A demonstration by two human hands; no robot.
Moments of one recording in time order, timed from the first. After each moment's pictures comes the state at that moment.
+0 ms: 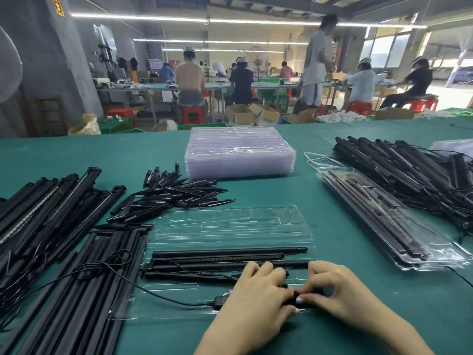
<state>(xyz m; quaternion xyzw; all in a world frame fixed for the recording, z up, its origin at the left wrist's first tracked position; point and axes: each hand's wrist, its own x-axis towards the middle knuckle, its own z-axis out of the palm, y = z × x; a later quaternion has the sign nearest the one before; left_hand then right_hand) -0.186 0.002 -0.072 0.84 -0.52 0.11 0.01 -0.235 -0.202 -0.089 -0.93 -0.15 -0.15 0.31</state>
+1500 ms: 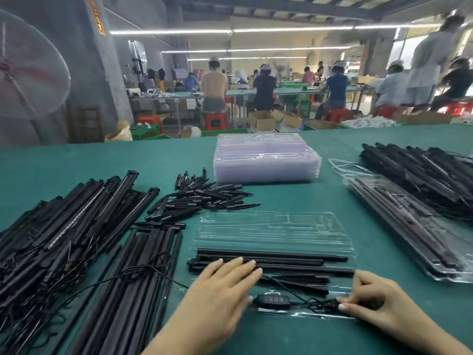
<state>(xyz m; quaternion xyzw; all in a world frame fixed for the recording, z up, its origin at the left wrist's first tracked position) -0.186 0.108 -0.052 0.88 -0.44 0.18 0.03 -0.263 -0.206 -0.075 -0.93 -0.09 -0.15 0.32</state>
